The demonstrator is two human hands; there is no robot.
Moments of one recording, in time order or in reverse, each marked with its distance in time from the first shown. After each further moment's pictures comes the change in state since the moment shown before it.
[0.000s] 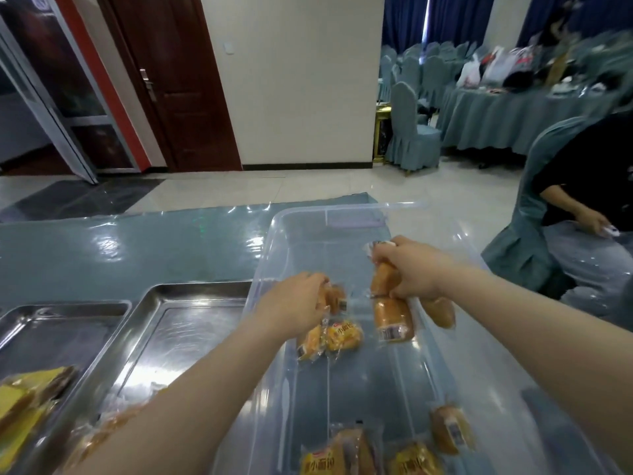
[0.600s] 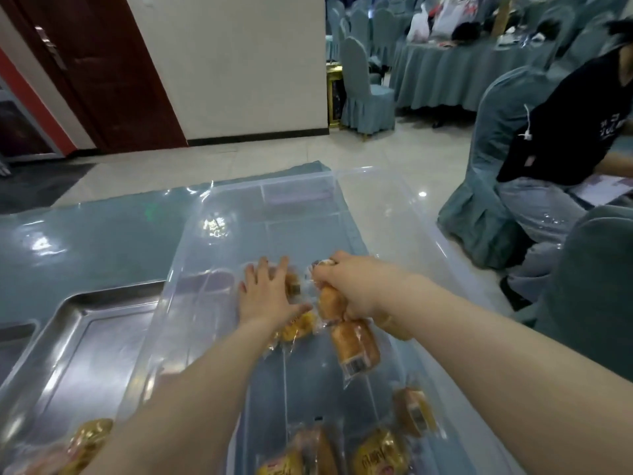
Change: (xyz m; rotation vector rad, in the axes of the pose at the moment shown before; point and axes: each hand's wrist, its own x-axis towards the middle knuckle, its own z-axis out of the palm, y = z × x) left_hand 0.083 -0.007 0.117 0.090 -0.015 -0.257; right_hand -0.008 -0.011 0.035 -0.034 -0.206 -0.062
